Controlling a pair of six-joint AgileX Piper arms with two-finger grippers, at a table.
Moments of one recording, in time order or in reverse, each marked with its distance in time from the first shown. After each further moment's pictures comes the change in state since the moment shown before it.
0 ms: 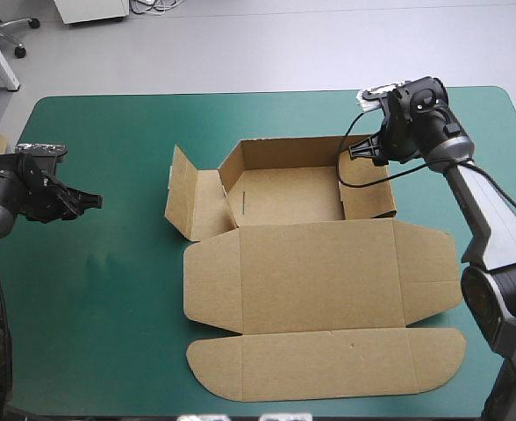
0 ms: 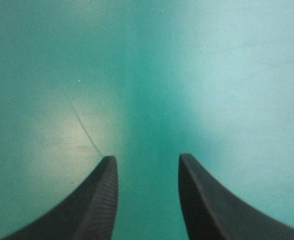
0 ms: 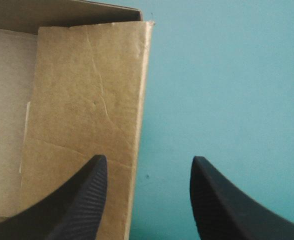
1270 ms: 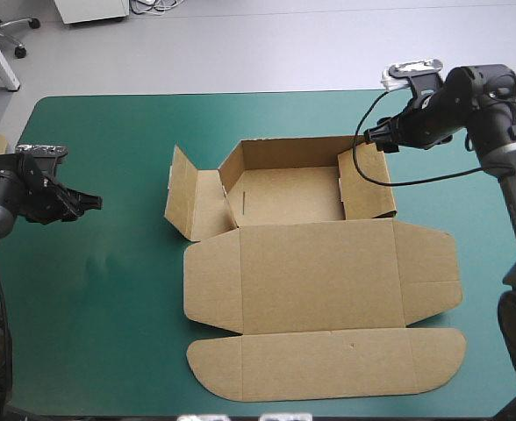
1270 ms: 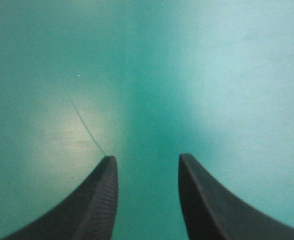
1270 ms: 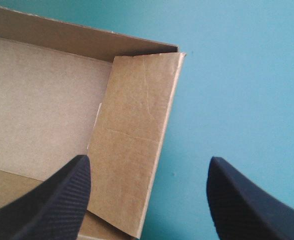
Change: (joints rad) left arm 0.000 0.000 0.000 0.001 0.015 0.000; right arm -0.116 -0.177 0.002 0.289 -0.002 -0.222
